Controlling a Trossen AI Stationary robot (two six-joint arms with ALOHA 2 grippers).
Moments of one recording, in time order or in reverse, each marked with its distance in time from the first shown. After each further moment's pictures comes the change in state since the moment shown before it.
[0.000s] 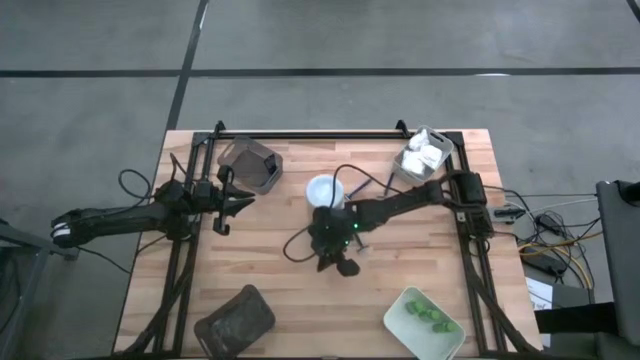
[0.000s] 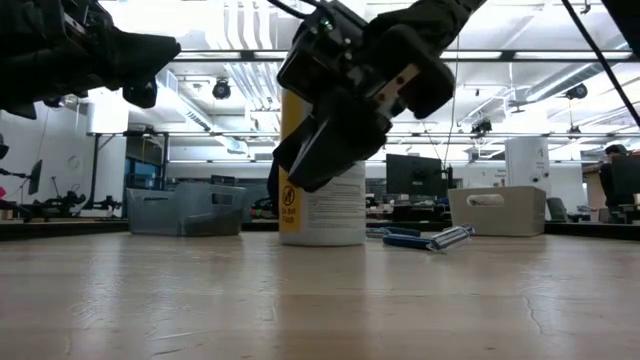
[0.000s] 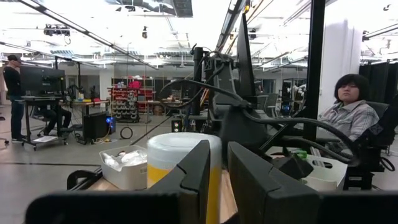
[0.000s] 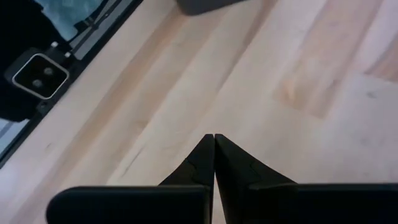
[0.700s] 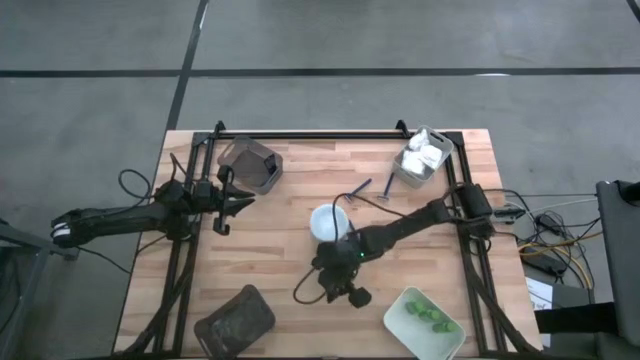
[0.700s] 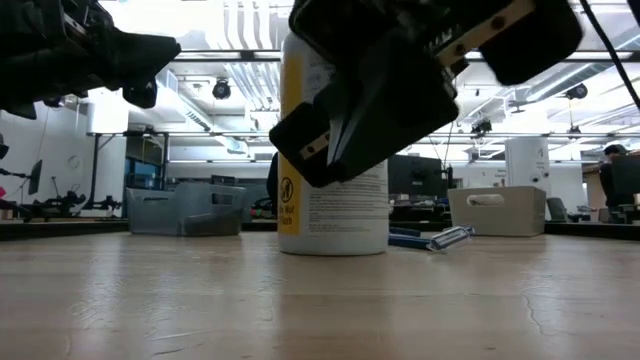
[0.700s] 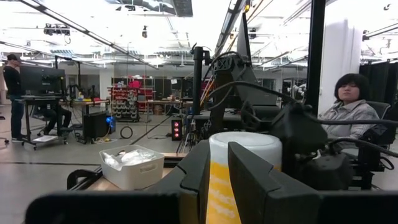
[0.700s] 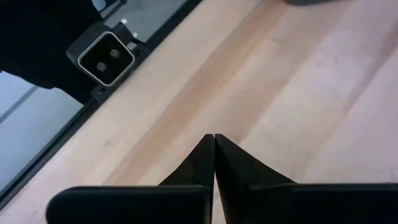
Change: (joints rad) left arm 0.000 0.000 0.000 -0.002 0.000 0.000; right arm 0.194 0.008 0.000 0.005 0.037 0.022
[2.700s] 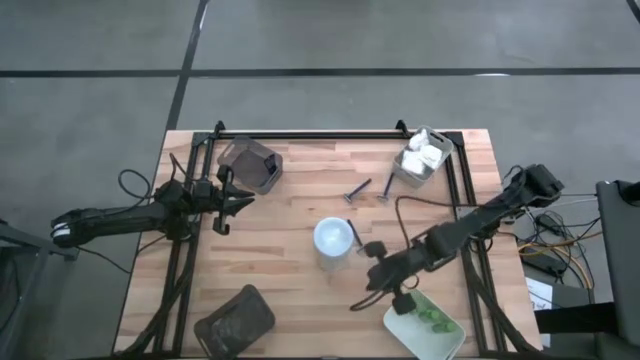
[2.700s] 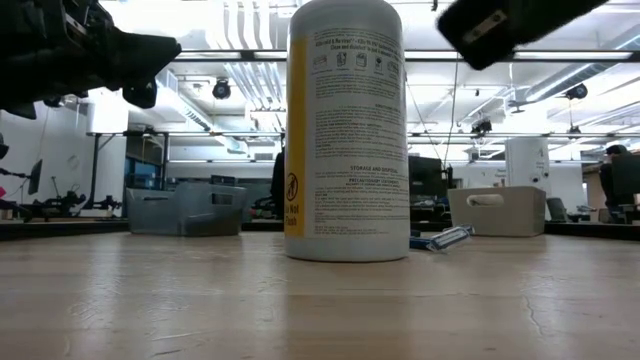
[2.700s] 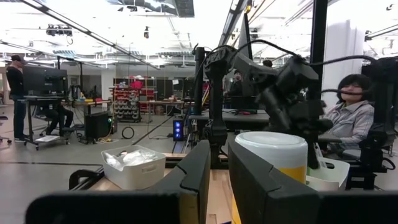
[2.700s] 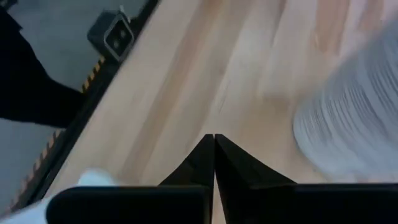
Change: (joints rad) left arm 0.000 -0.002 0.000 0.001 -0.007 0.000; right arm 0.254 -0.551 -0.284 -0.225 0.578 0.296
